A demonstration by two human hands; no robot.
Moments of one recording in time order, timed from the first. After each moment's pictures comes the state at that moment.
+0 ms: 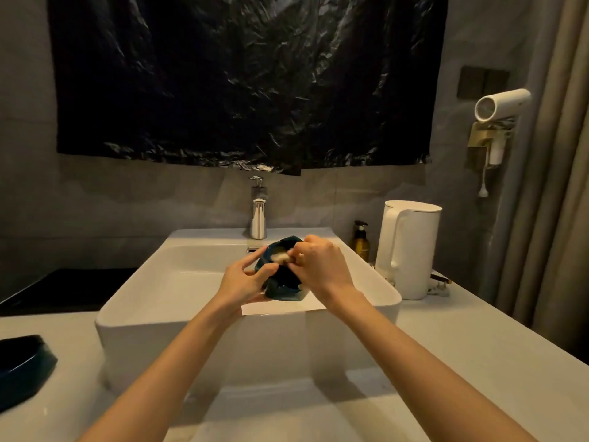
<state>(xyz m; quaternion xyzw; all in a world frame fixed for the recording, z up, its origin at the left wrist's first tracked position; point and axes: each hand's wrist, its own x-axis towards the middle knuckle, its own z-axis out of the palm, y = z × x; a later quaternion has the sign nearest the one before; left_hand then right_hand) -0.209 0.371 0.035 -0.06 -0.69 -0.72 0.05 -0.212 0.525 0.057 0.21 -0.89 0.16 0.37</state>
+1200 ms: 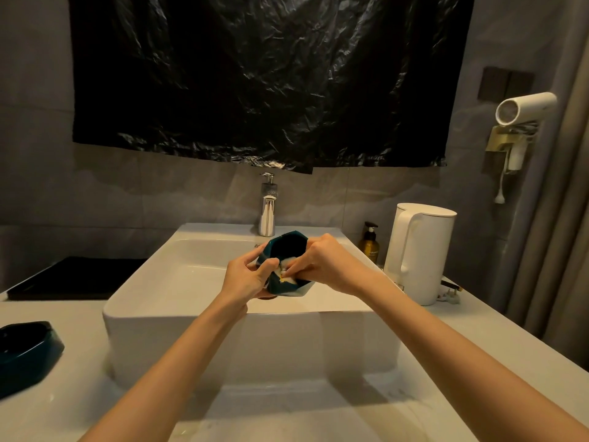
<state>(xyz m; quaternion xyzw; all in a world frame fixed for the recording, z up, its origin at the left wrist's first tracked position) -0.217 0.370 0.033 -0.01 -0.69 -0.72 0.11 -0.212 0.535 0.082 0.39 -0.89 0.06 0.21</state>
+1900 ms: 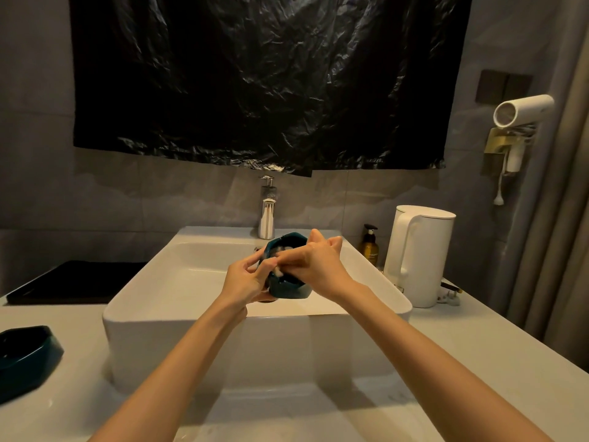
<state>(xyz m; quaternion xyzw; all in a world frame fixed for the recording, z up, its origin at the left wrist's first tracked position) -0.214 0.369 0.033 -0.03 -0.68 -0.73 0.09 -0.212 0.514 0.070 0.23 -0.92 0.19 0.24</state>
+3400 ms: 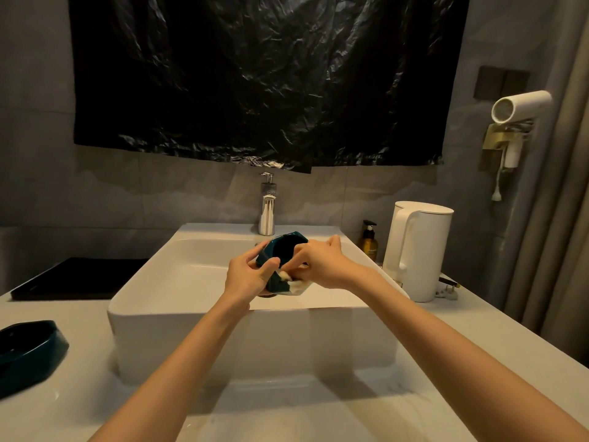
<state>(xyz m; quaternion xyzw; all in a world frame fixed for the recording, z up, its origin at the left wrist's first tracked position) -0.206 0.374 0.035 -0.01 -0.70 -0.70 0.14 -0.209 0.523 0.083 0.29 -0.95 0.06 0.12</state>
